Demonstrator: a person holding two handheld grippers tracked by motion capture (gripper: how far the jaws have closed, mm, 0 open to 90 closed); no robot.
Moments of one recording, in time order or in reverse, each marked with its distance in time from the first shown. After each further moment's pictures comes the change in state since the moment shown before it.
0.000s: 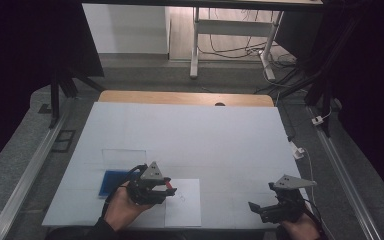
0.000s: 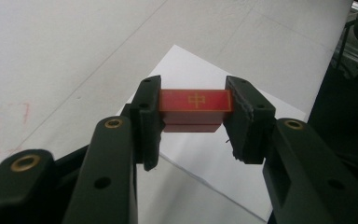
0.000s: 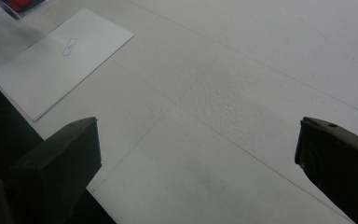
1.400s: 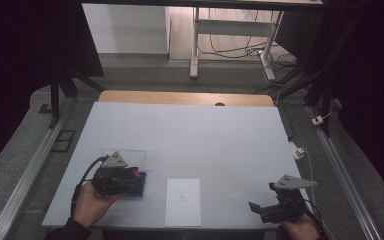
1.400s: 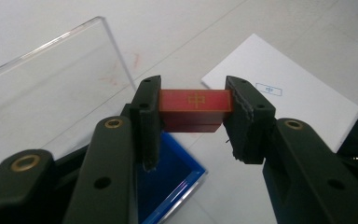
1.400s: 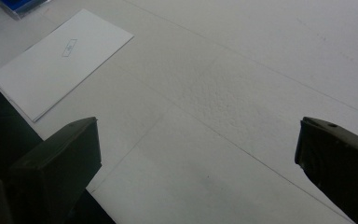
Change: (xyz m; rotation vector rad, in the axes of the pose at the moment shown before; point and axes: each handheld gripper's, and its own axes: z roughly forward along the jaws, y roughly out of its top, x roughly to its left) left arm 0.048 -0.037 -0.057 -0.028 0.130 -0.185; right arm 0.000 0.000 -0.001 -0.005 -0.001 0.000
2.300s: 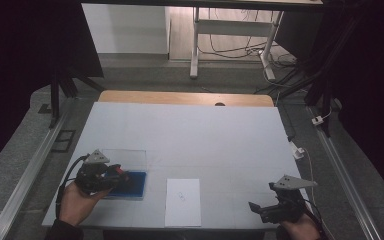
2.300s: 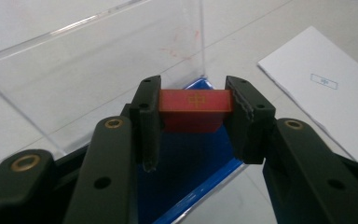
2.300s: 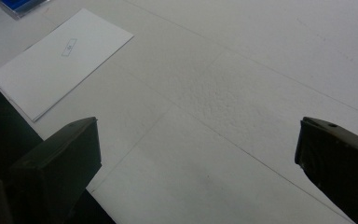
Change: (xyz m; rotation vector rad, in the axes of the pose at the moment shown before) left arm 0.035 -0.024 -0.011 0.003 0.085 -0.122; right arm 0.000 0.000 0.000 0.001 -0.003 -0.001
